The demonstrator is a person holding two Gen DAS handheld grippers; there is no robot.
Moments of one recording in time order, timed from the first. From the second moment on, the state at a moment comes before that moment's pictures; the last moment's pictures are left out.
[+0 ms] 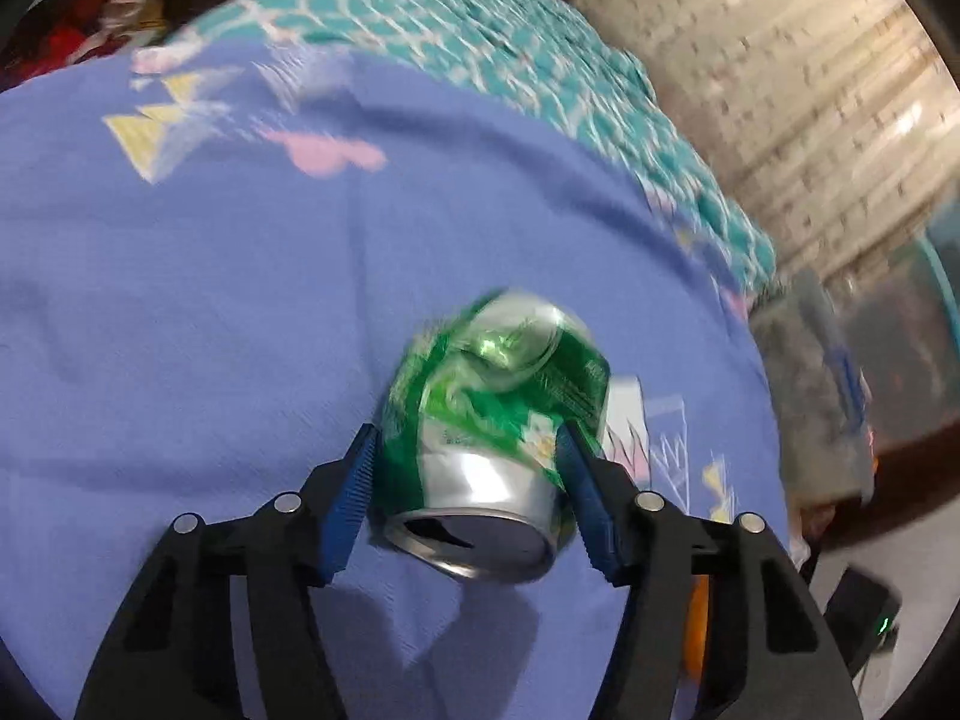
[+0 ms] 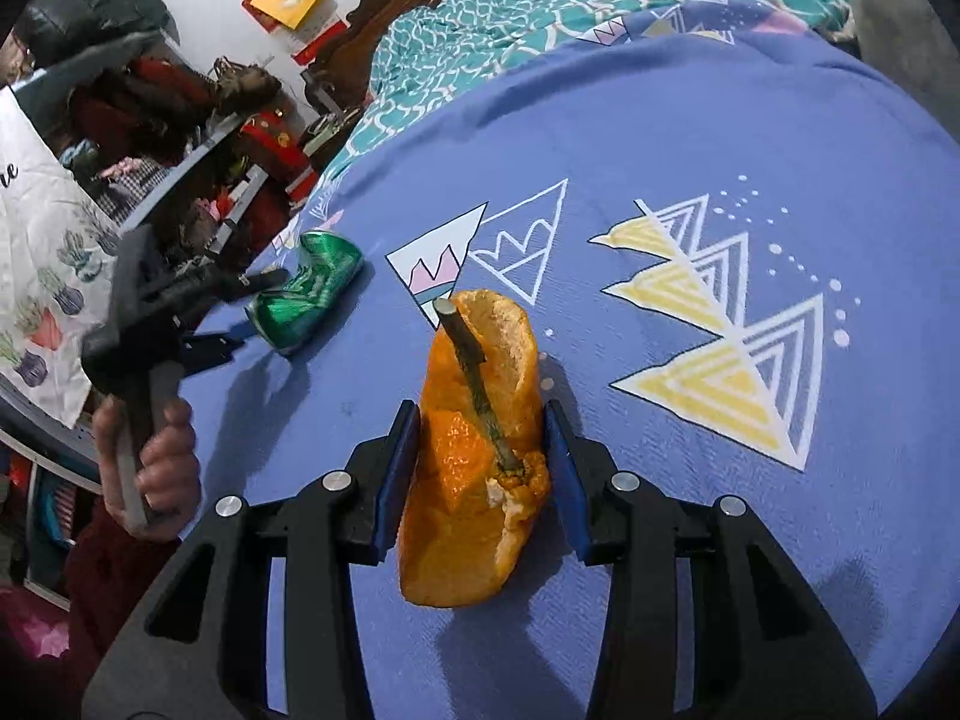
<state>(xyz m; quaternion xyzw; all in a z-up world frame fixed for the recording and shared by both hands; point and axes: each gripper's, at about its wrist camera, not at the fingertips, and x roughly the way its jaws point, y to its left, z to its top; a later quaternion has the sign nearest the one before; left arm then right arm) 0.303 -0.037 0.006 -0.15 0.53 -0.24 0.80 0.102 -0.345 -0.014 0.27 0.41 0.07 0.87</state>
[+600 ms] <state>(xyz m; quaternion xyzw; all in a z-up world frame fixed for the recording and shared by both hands) 0.176 -0.231 -0.005 -0.08 0.58 -0.38 0.72 0.026 -0.448 -0.017 0.34 0.36 -0.01 0.87</state>
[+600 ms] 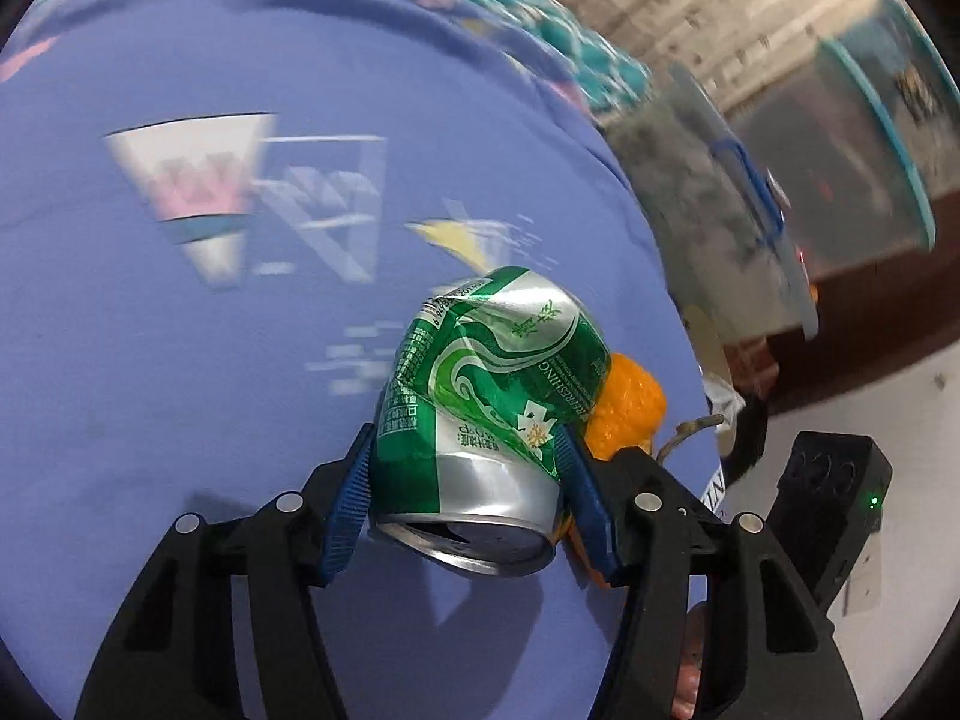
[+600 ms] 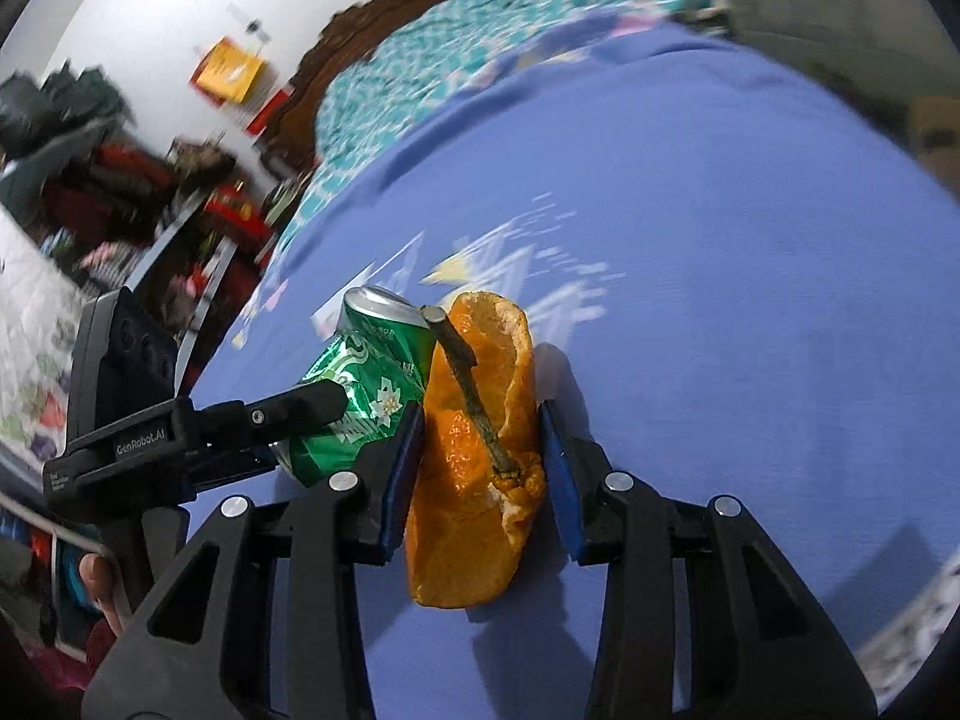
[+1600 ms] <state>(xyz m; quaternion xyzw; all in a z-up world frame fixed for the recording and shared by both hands) 0.101 -0.634 -0.038 0.11 0.59 -0.45 0.66 -0.075 -0.746 -0.025 0.34 0.30 -0.25 0.86</state>
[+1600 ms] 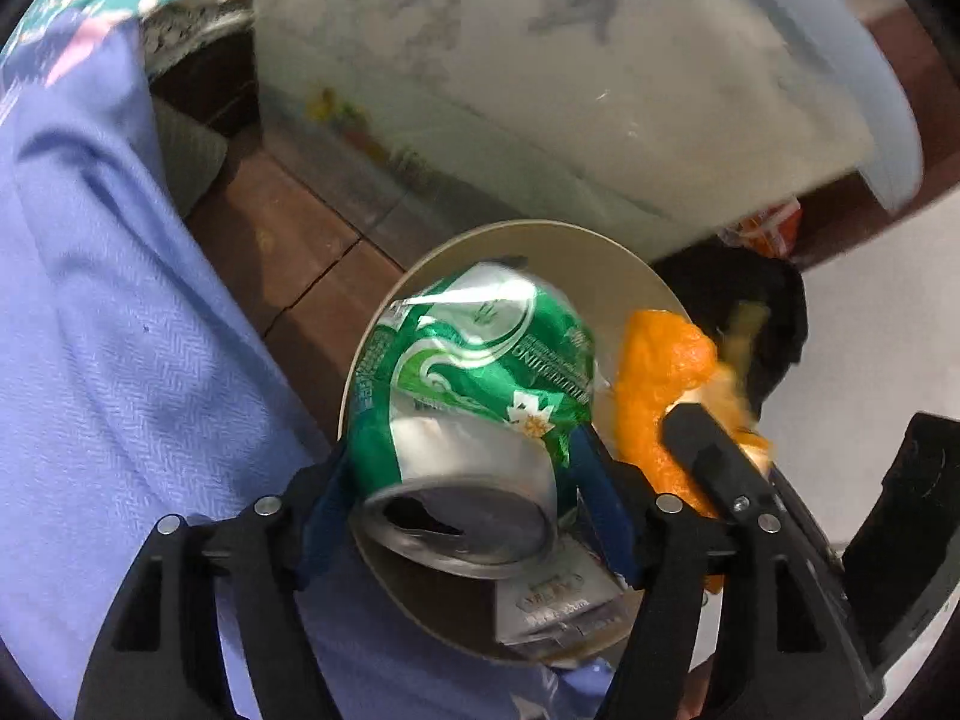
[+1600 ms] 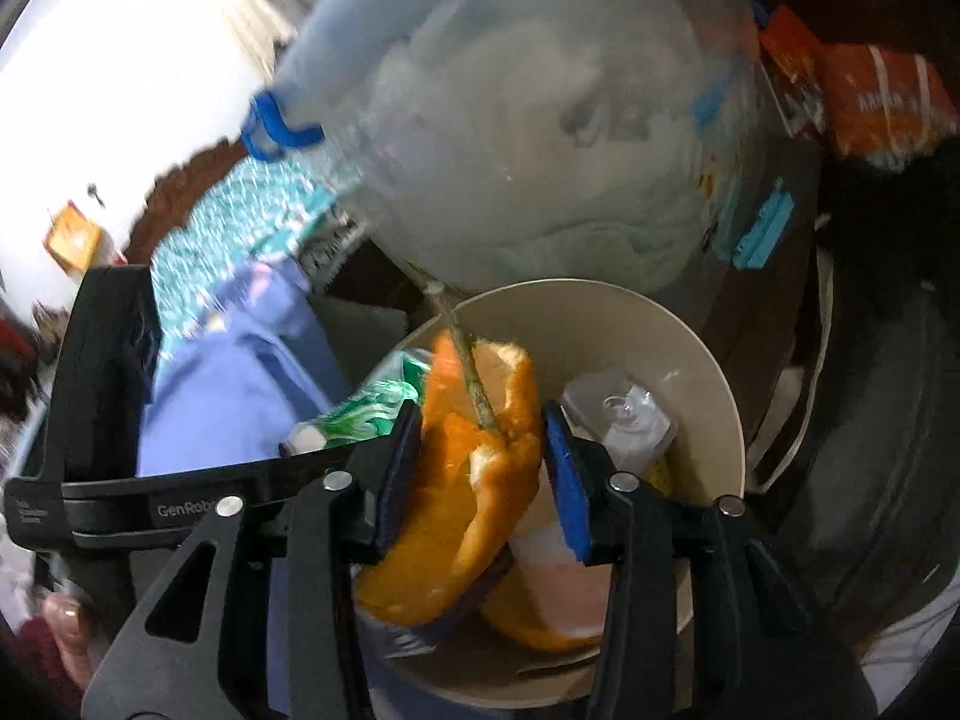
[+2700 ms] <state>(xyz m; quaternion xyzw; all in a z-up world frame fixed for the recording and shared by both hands) 0.028 -0.422 0.034 0.20 0.41 -0.44 0.77 -0.173 -0.590 -0.023 0.45 0.22 -0.25 0.82</state>
